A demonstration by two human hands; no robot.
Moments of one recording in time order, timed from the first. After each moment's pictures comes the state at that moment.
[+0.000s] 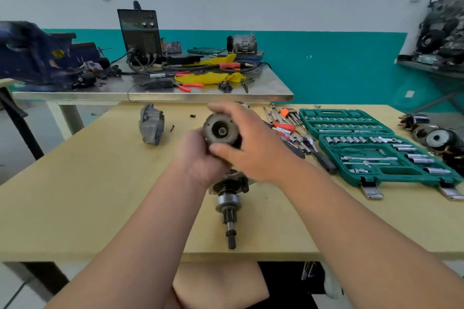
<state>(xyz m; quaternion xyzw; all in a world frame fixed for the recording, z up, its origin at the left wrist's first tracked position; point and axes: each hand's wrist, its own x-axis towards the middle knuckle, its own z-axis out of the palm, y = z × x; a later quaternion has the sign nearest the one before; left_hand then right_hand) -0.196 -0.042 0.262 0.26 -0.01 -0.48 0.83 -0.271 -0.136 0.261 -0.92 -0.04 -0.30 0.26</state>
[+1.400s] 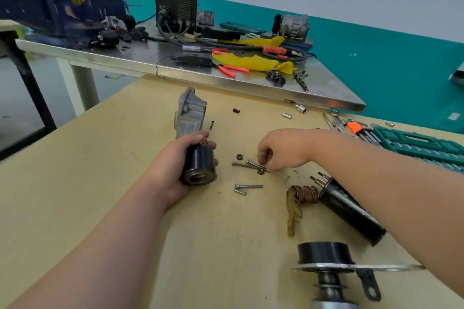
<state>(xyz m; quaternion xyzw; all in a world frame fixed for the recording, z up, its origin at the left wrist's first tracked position) 0.024 -0.001 0.162 0.50 -0.07 -0.33 0.80 -0.043 -0.222 0.215 -0.99 0.03 0.17 0.03</state>
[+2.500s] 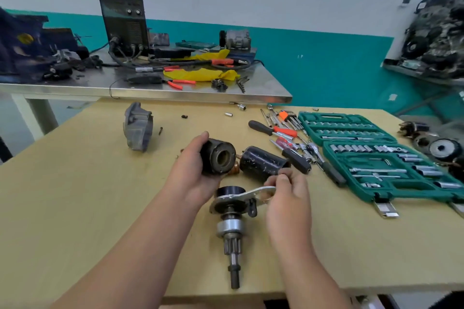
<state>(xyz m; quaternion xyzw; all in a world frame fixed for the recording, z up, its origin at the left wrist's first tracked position) -0.131 -0.068 0.211 0.37 -0.01 -0.39 0.84 -0.263 -0.129 0.176 -0.60 0.36 -0.45 0.55</state>
